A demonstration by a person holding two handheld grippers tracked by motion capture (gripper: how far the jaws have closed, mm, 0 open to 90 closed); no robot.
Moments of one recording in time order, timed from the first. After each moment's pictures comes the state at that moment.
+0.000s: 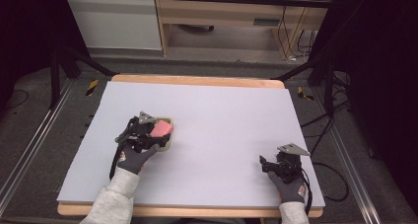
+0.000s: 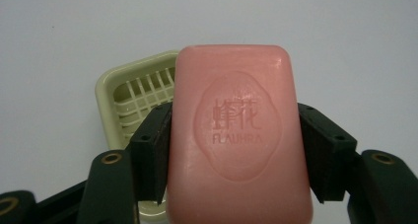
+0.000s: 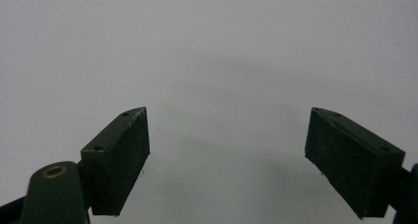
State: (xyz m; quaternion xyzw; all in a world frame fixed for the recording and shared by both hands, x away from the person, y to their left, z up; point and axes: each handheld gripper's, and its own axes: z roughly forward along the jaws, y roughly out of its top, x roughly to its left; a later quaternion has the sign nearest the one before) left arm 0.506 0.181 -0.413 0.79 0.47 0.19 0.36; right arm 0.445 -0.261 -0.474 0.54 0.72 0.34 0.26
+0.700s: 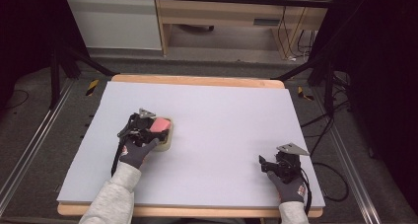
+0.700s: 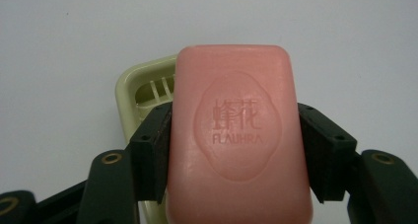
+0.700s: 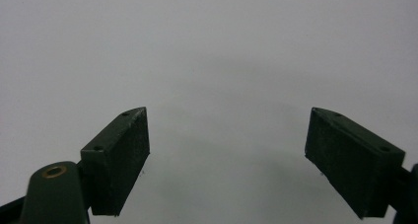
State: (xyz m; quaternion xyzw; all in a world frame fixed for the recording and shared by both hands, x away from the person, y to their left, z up) left arm 0.533 0.187 -0.431 0.78 0.49 0.19 0.35; right arm 0.446 -0.260 -0.475 0.54 0.72 0.34 0.26
